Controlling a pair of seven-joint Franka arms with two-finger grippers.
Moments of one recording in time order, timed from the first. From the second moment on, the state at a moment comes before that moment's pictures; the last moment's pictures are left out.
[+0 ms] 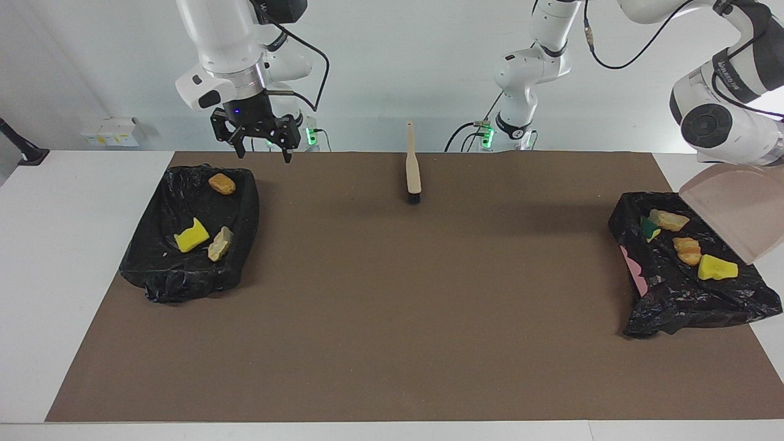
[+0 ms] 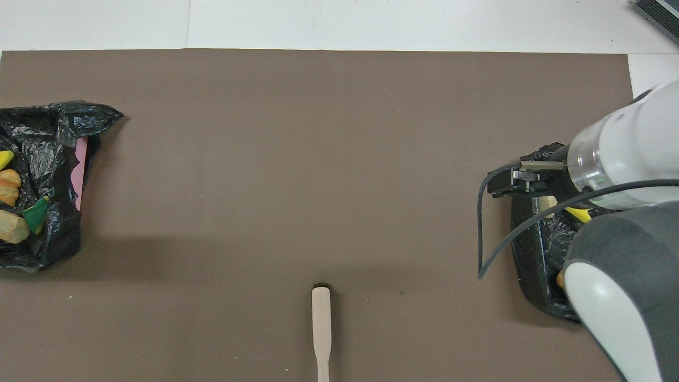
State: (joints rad) left arm 0.20 0.08 -0.07 -1.80 1.22 1.67 1.13; right arm 0.13 -0.01 0.06 -1.56 -0.02 1.54 0.35
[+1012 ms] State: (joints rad) left arm -0.01 0.02 -0.08 -1.80 0.42 1.46 0.33; right arm 0.11 -0.06 -0.01 -1.53 -0.02 1.45 0.27
